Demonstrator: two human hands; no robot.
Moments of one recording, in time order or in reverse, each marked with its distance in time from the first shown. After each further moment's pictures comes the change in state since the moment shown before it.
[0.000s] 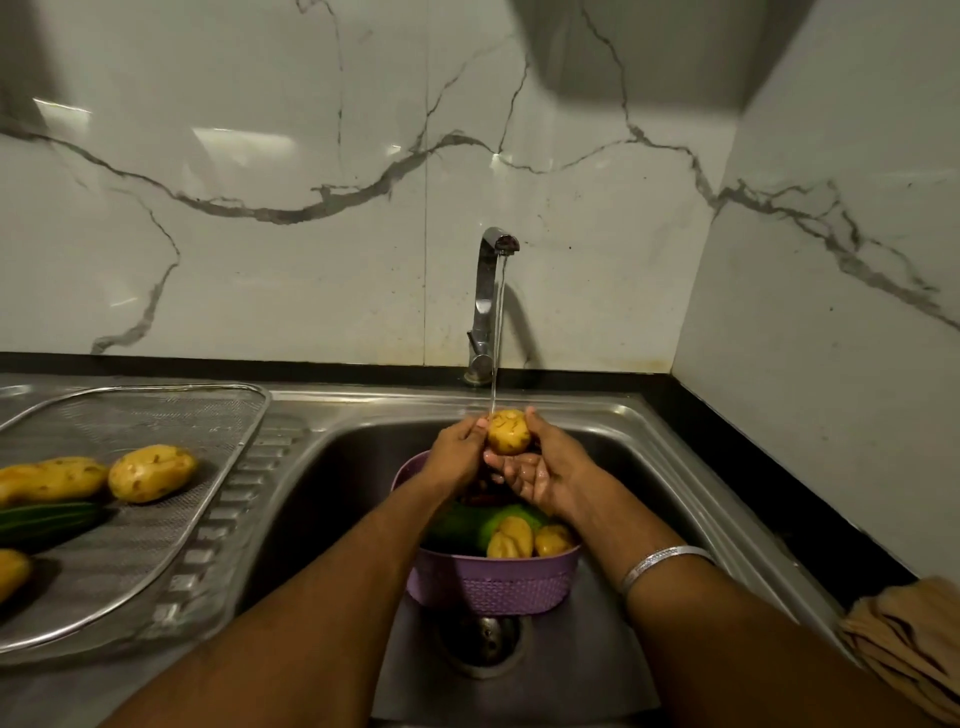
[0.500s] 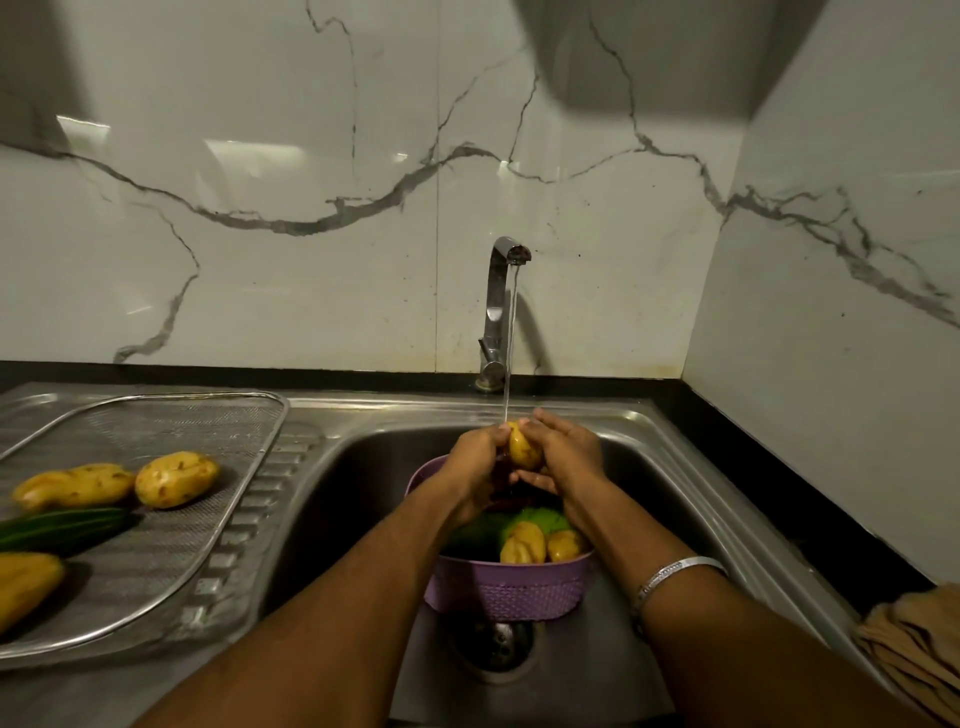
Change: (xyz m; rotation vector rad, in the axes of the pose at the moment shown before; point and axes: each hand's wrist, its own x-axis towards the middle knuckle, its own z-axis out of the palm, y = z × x) left_hand -0.017 0.017 0.008 -0.305 -0.053 -0.210; right_hand 0.005 0.005 0.002 -0.166 0.158 -0.330
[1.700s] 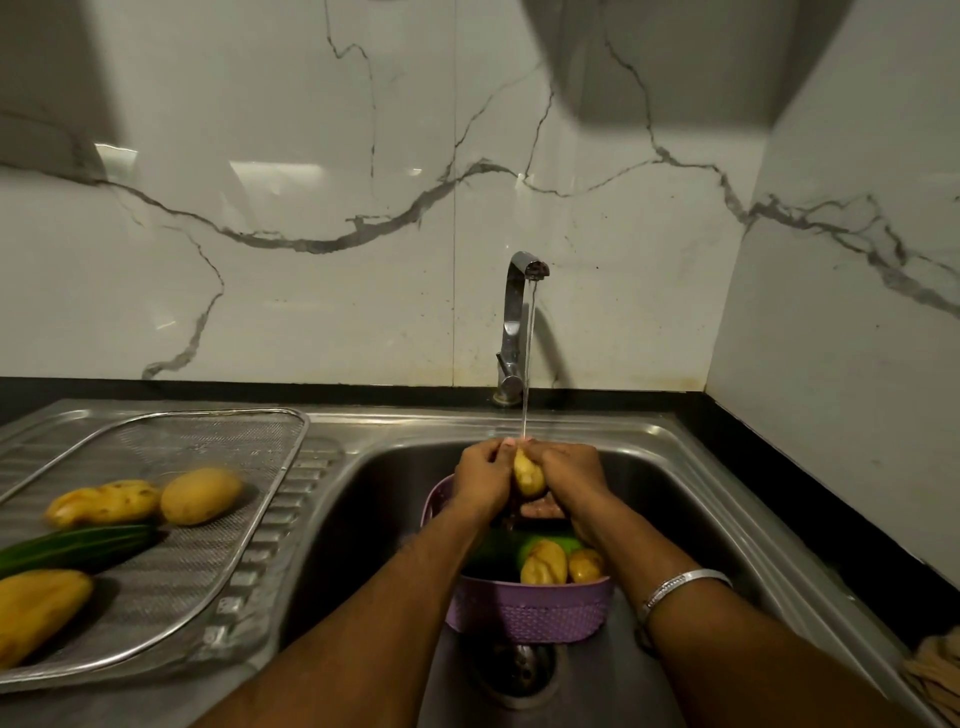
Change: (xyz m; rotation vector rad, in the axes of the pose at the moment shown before) left_hand 0.008 -0.005 -0.008 0.350 0.242 0.280; right_hand -0.002 -0.001 0.015 -0.209 -0.063 0.067
